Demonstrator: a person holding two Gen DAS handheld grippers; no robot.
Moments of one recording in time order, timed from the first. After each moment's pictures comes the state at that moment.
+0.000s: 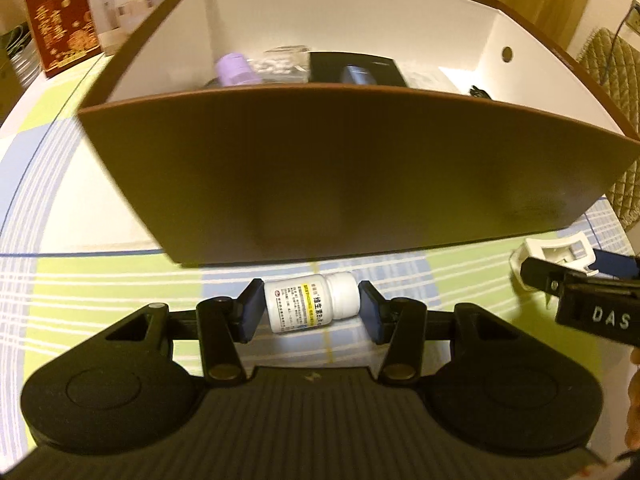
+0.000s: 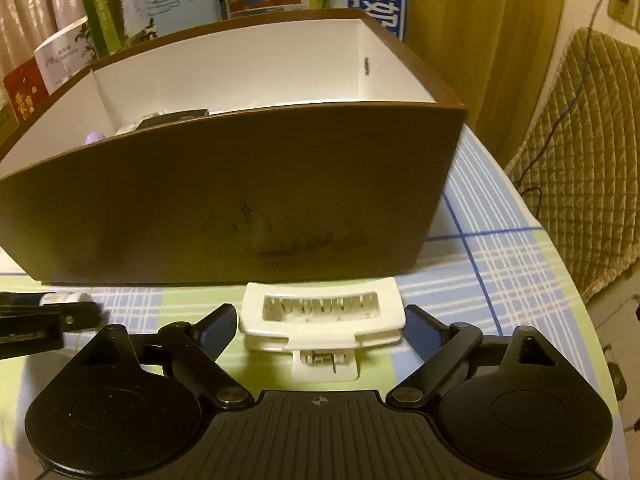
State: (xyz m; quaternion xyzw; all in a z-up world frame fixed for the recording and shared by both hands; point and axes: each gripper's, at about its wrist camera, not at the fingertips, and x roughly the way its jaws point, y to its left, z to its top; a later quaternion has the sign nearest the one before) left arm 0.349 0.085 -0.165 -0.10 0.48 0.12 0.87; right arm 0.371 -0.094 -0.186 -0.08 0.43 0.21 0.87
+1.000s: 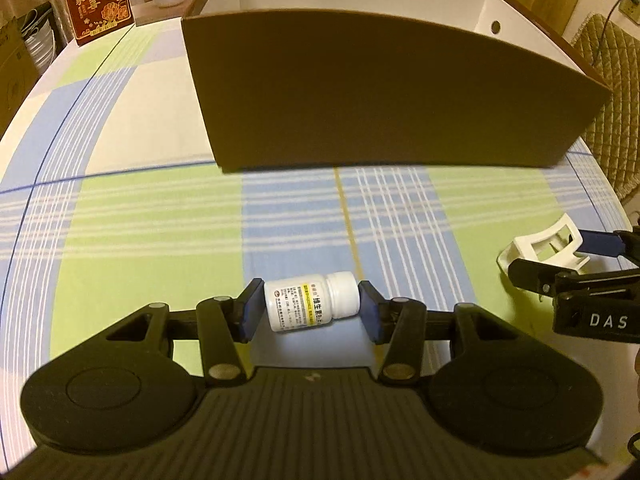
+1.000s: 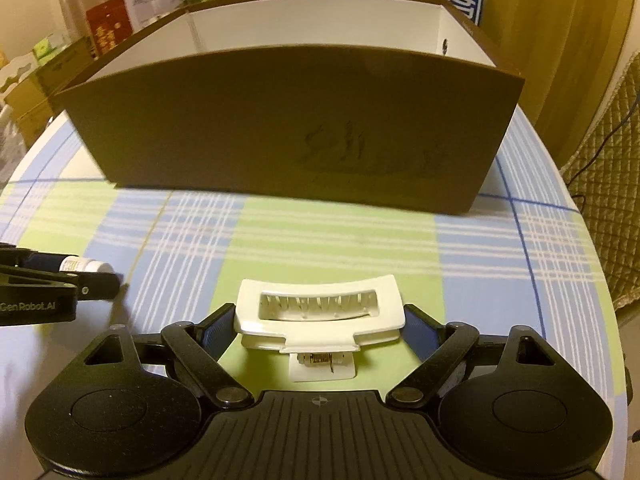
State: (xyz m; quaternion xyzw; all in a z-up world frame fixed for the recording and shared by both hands) left arm 0.278 0.069 -0.157 -0.10 0.49 0.13 0.85; right arm 0.305 -0.111 -0.182 -0.13 0.45 0.30 0.83
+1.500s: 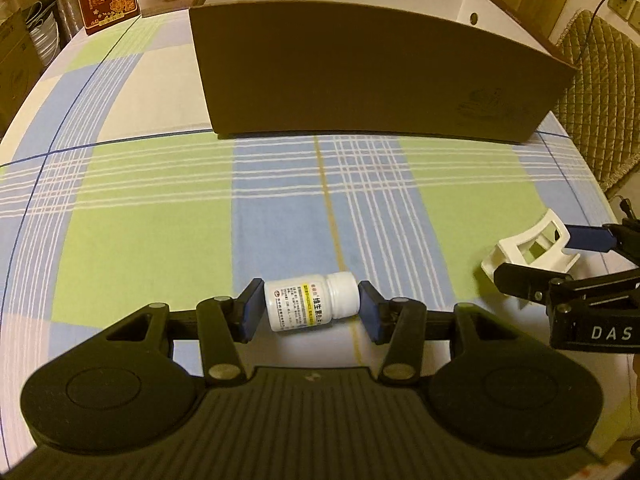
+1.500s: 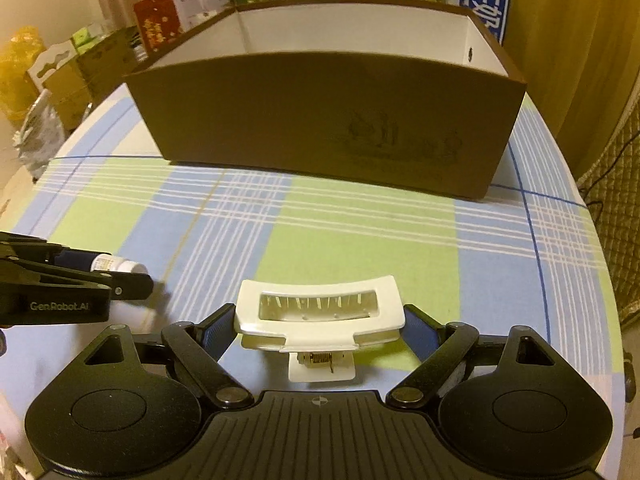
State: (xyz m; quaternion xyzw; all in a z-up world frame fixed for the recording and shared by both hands) left arm 0.240 0.047 -0.143 -0.11 0.50 0.12 0.85; right arm 0.274 -0.117 -0.164 -0.13 0.45 0.35 0.81
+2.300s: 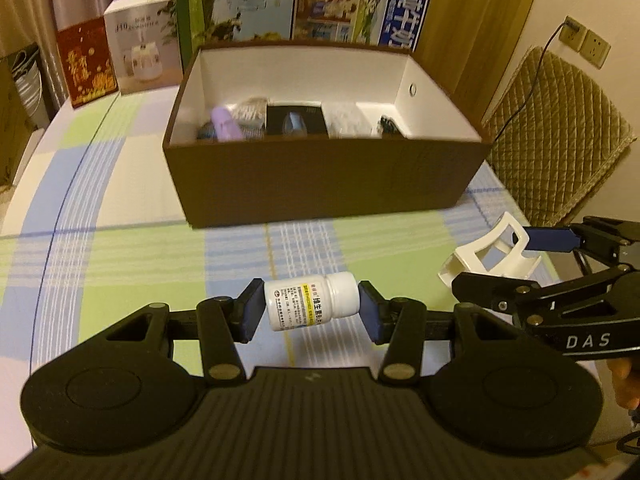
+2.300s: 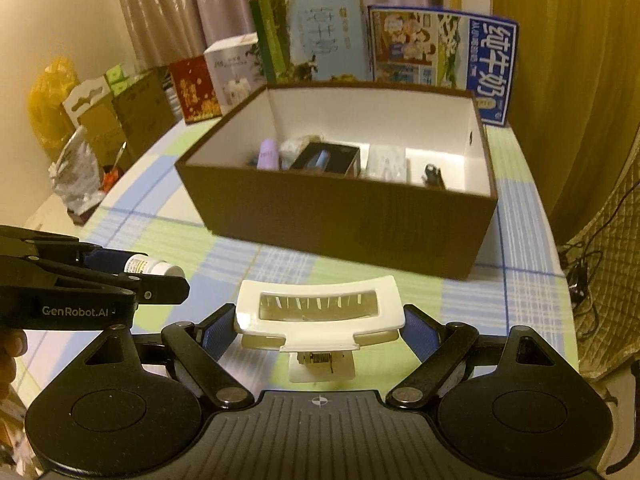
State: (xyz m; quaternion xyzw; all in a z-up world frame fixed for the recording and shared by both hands) left arm 0.245 0.024 -0.053 -0.10 0.44 0.09 0.89; right arm 0.281 -0.129 -0.082 -0.10 0.40 0.40 0.82
